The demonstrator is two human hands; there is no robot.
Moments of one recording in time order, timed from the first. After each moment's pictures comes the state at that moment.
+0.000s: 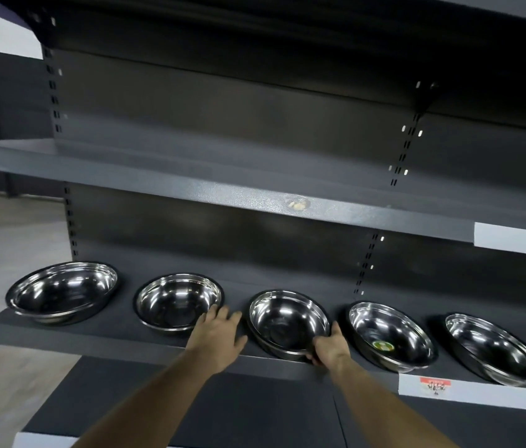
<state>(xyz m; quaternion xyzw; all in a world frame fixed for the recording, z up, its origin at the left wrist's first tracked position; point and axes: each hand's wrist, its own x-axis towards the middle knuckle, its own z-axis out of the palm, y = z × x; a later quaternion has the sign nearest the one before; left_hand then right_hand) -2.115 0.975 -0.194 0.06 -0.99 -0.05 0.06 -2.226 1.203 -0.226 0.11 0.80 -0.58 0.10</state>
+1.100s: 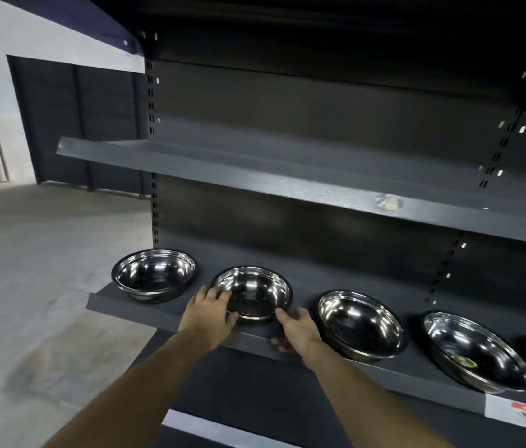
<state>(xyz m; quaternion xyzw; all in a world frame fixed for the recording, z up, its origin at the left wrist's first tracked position) -2.041 0.843 -0.185 0.18 -0.98 -0.08 0.09 -2.147 1.013 -0.208 -0.04 0.78 -0.59 0.20</state>
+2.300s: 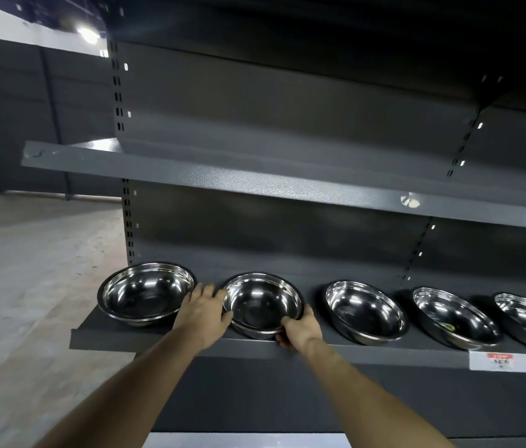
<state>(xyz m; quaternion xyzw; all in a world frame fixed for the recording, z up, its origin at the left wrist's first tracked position) -2.060 0.753 -0.182 0.05 -0.99 -0.07 0.10 -2.133 0.953 -0.210 0.10 0.78 -0.61 0.10</state>
